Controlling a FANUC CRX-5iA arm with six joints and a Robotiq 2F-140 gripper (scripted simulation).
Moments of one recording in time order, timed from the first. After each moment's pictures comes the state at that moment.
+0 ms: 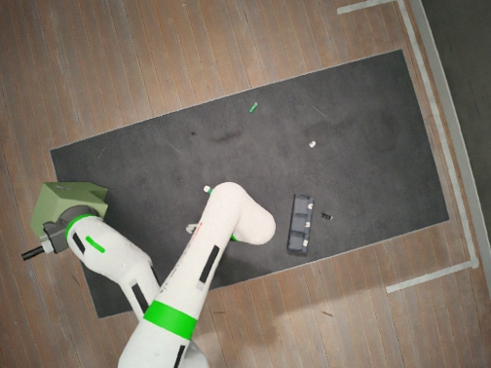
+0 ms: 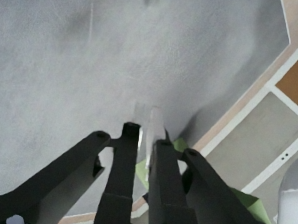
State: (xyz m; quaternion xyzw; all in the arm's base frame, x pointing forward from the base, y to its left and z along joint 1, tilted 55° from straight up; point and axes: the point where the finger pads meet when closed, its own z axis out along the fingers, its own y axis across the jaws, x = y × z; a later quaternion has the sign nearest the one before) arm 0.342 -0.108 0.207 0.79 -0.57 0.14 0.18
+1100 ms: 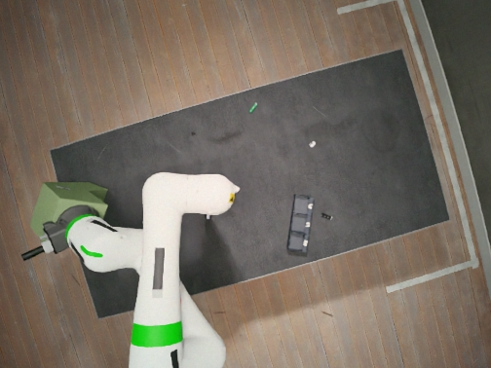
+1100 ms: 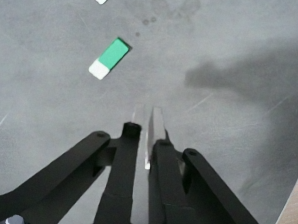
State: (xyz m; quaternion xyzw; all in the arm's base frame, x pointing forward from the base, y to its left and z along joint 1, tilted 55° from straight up) arm 0.405 -0.011 0.223 0.90 -0.16 0.31 0.25
